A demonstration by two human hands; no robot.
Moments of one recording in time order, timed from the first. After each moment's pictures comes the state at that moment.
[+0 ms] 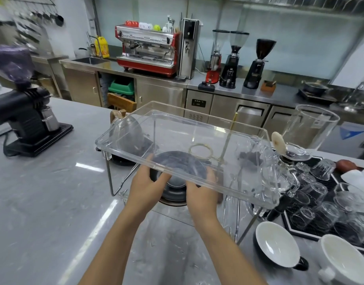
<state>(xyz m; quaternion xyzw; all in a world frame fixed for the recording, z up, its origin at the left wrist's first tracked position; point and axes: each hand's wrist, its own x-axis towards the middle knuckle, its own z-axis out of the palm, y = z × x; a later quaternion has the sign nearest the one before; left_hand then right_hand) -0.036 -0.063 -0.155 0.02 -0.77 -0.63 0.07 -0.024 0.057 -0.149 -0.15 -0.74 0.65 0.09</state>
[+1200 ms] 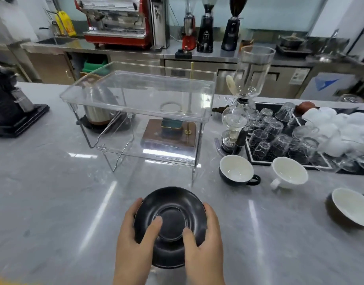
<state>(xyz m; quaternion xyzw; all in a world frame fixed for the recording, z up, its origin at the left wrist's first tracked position) 0.197 -0.011 -0.212 0.14 -0.71 -0.69 0.02 0.220 0.109 -0.220 -0.25 -0.76 0.60 0.04</state>
